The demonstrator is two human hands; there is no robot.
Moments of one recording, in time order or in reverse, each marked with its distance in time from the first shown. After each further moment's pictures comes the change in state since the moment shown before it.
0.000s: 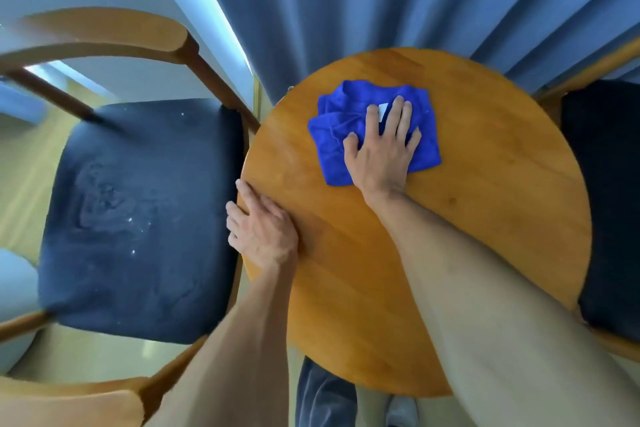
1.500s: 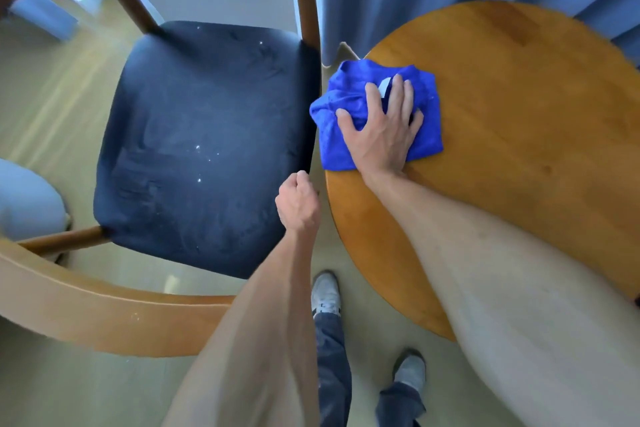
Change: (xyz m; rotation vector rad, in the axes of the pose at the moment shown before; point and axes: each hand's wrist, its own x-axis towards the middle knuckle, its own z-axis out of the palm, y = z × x) left_hand 0.038 -0.113 -0.022 -0.708 -0.347 -0.293; right_hand -0.094 -0.141 0.031 0.114 0.134 -0.092
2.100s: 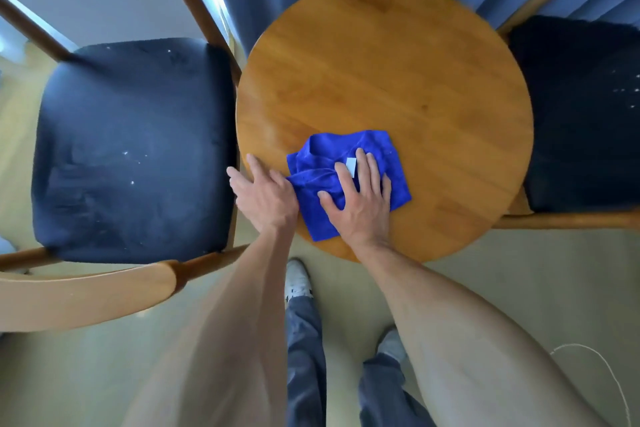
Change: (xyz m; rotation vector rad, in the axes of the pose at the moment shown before) left_hand -0.106 -0.024 0.037 0.646 0.158 0.402; right_hand -0.170 0.143 -0.085 -0.013 -0.086 -0.019
